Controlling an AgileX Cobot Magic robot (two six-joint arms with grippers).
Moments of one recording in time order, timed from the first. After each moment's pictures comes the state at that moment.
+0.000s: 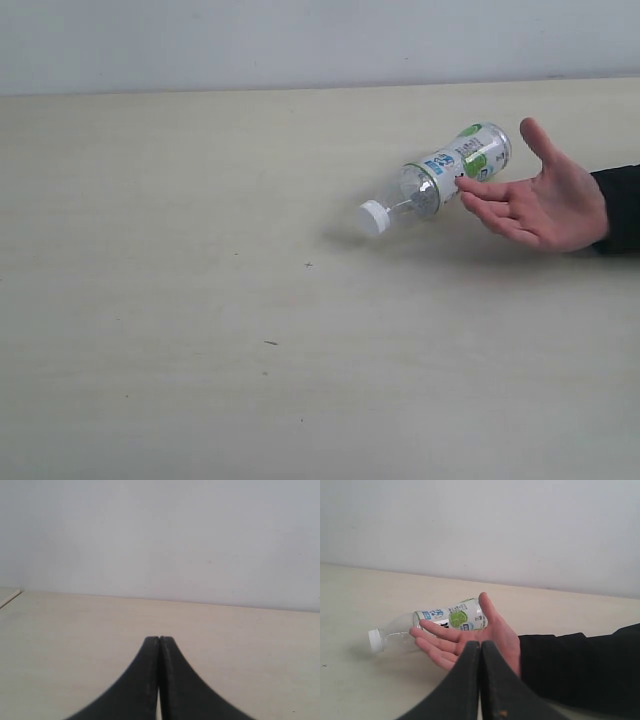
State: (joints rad) left arm -0.05 0.01 0.00 0.17 0.13 -0.24; right arm 0.01 0.00 -0.18 -0.01 0.45 -0.03
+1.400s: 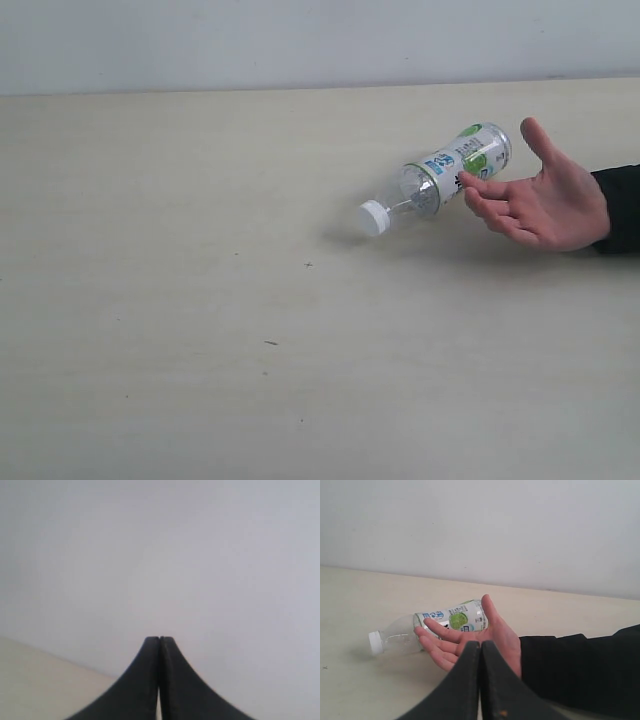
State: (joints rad) left arm -0.05 0.01 0.00 0.16 -0.17 -0.62; right arm 0.01 0.00 -0.18 -0.01 0.44 -0.03
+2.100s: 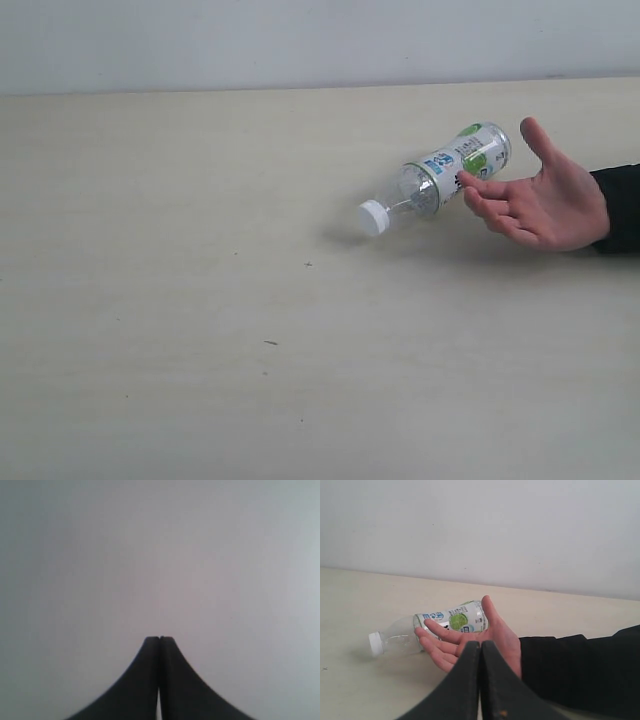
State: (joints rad) left arm -0.04 0.28 -0.05 0.16 -0.66 -0.57; right arm 0.01 0.00 -0.18 -0.01 0.44 -0.03
